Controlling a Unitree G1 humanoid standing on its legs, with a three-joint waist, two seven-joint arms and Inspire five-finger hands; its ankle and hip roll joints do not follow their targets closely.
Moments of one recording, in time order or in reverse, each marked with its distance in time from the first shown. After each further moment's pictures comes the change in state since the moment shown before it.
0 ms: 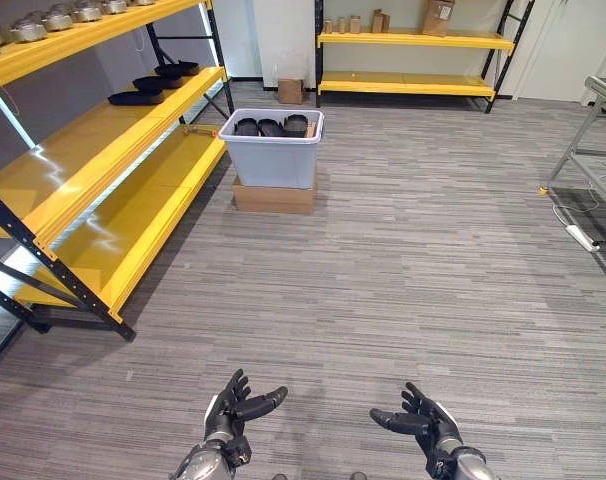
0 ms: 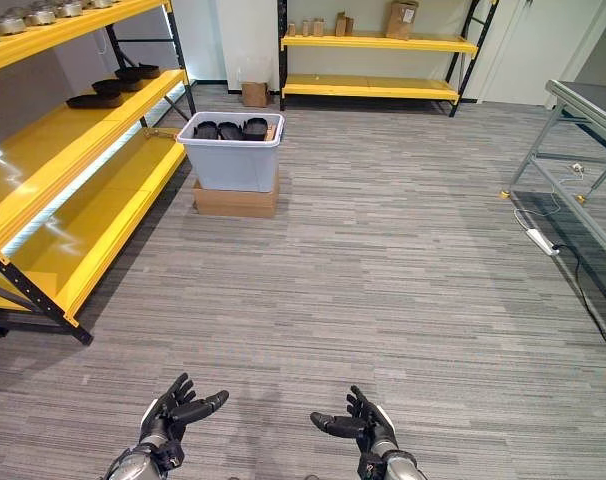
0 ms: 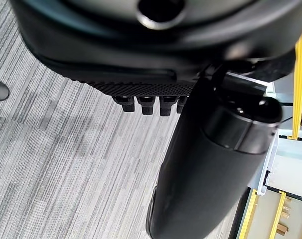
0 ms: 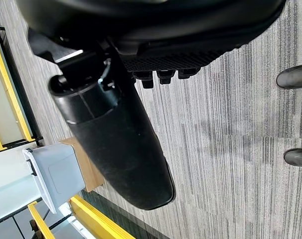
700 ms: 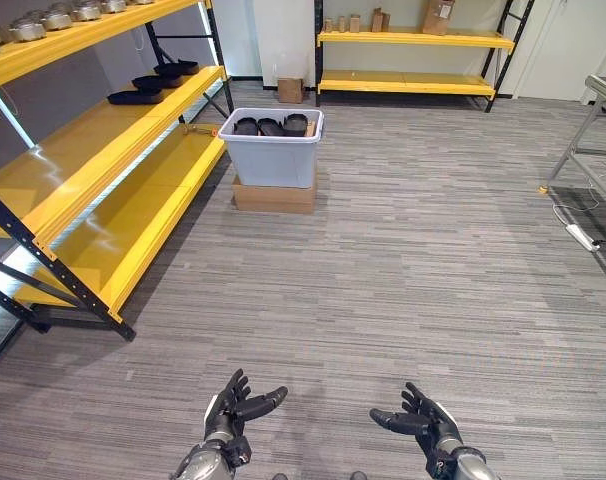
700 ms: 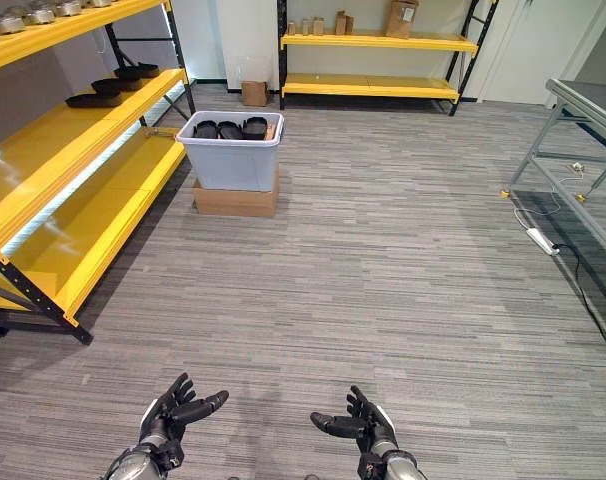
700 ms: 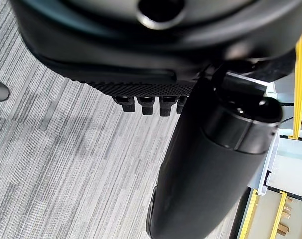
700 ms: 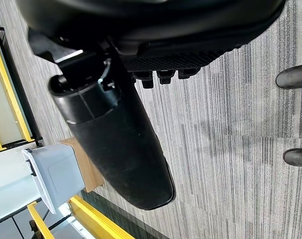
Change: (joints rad) left arm 0.000 0.000 0.000 0.000 0.000 0.000 0.000; right arm 0.000 0.000 0.001 0.000 0.000 0.000 0.000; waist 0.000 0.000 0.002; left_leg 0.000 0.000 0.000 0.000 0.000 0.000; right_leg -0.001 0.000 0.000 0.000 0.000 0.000
